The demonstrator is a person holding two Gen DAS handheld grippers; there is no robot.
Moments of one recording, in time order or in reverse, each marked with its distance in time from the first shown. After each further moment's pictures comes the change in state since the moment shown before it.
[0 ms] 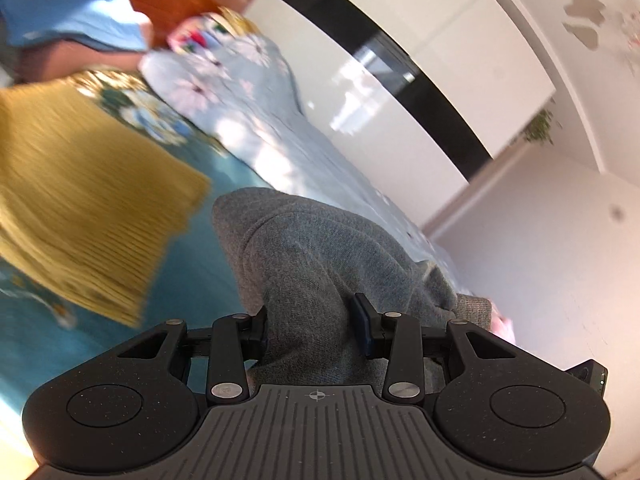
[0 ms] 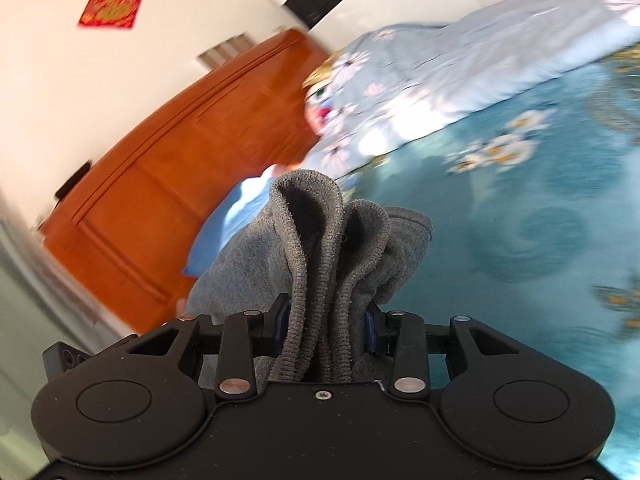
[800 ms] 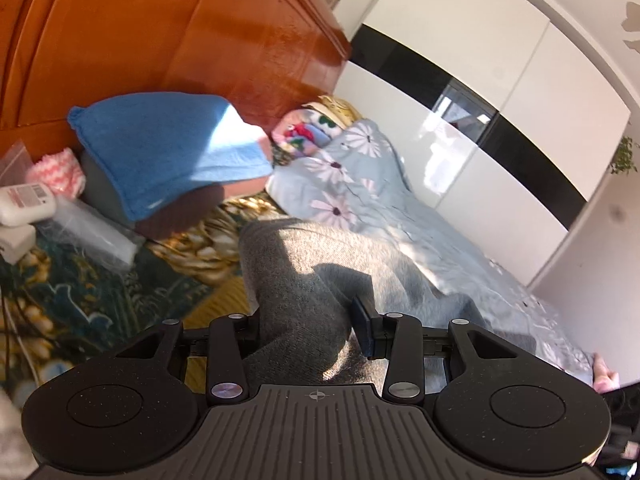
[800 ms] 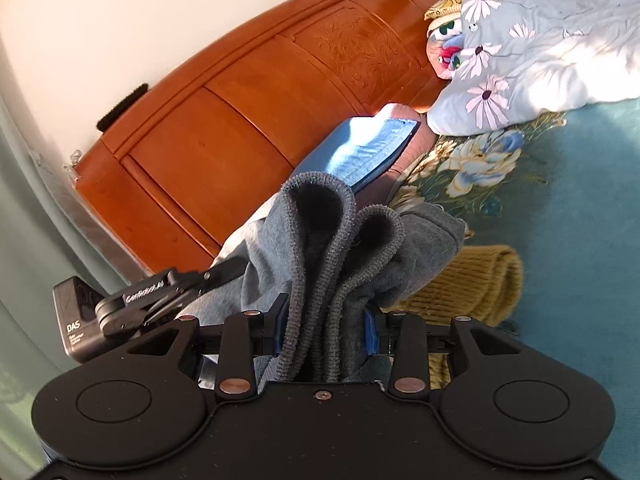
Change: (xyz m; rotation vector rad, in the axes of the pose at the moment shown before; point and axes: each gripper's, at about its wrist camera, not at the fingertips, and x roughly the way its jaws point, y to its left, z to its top) left arm -0.017 0.125 0.168 0.072 -0.146 0.294; right arm 0.231 0.114 0.008 -0.110 0.156 0.223
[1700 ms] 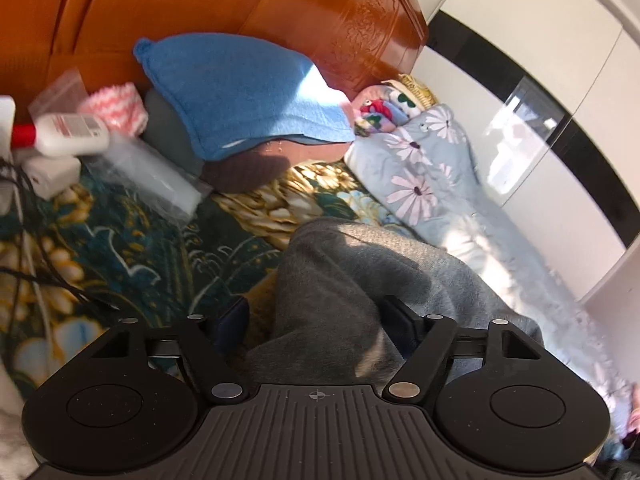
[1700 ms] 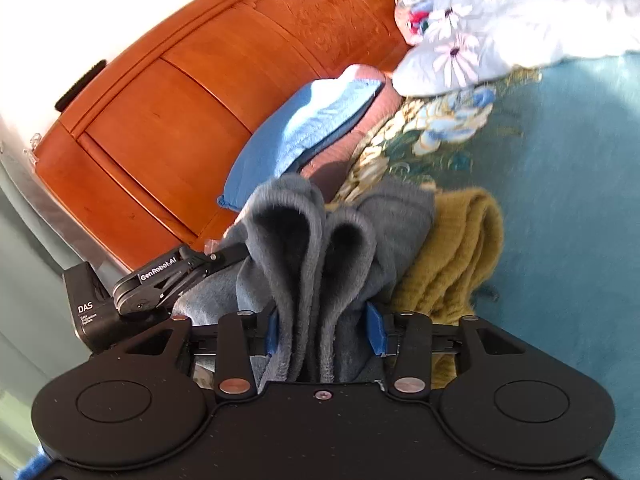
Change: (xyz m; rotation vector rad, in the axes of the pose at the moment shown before) left arm 0.044 0.040 -0.024 -0.109 0.060 0.196; right arm 0.021 -0.018 -0.015 0.026 0.064 -0.089
